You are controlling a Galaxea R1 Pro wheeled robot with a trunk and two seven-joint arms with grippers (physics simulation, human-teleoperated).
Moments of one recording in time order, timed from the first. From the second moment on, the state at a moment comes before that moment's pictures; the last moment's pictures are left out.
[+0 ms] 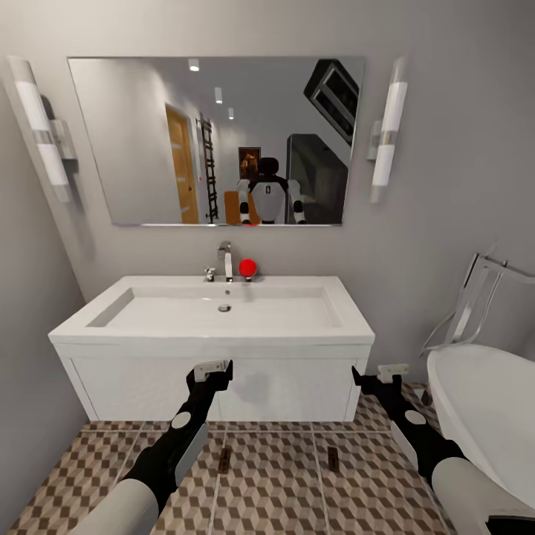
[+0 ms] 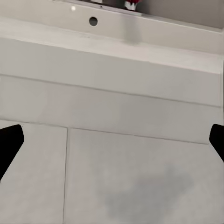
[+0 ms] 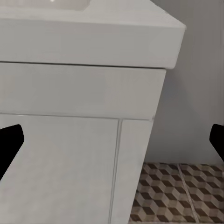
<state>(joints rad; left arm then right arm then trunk) -0.59 -0.09 -0.20 -0.66 0.23 -0.23 0.11 -0.71 -0.14 0.00 -0.38 -0.04 -0.33 0.11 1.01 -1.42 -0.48</state>
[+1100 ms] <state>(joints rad) -0.59 -0.09 -0.20 -0.66 0.23 -0.23 0.11 -0.71 -0.14 0.00 -0.38 -0.04 -0.33 0.12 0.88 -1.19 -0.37</state>
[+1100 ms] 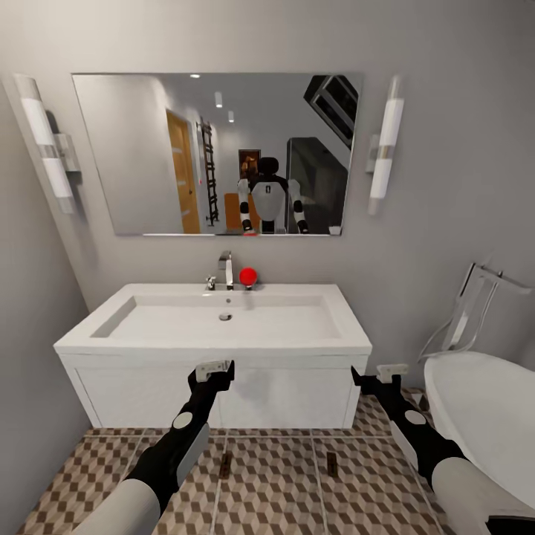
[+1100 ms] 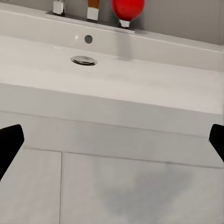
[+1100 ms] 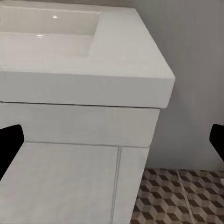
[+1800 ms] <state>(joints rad) -0.59 -0.09 -0.20 -0.66 0.23 -0.23 0.11 -0.71 -0.14 0.00 -0.38 -0.04 -0.33 0.11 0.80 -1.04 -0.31</state>
